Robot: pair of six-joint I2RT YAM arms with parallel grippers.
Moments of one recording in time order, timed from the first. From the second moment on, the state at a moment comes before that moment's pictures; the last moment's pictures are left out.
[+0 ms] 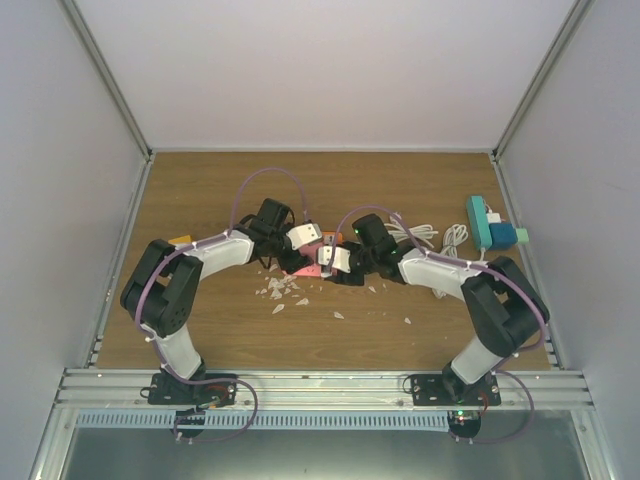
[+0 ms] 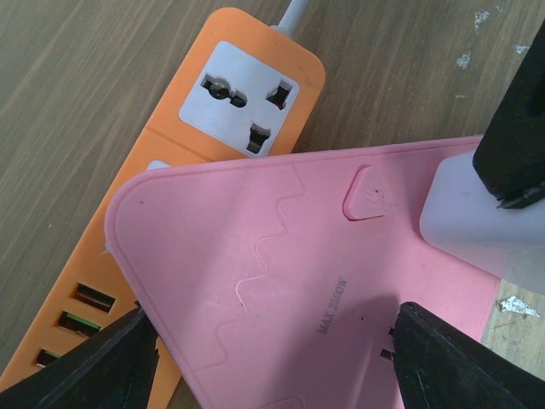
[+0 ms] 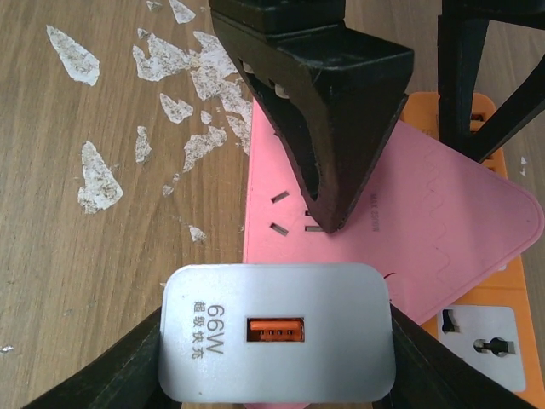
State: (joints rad) left arm -0.49 1.75 1.02 -0.22 0.33 0.59; right arm 0.63 1.63 0.87 -0.11 -0.44 -0.90
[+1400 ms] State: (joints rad) left arm -0.33 1.40 1.04 -0.45 0.88 0.75; right arm 0.45 1.52 1.10 -0.27 -0.95 -0.68
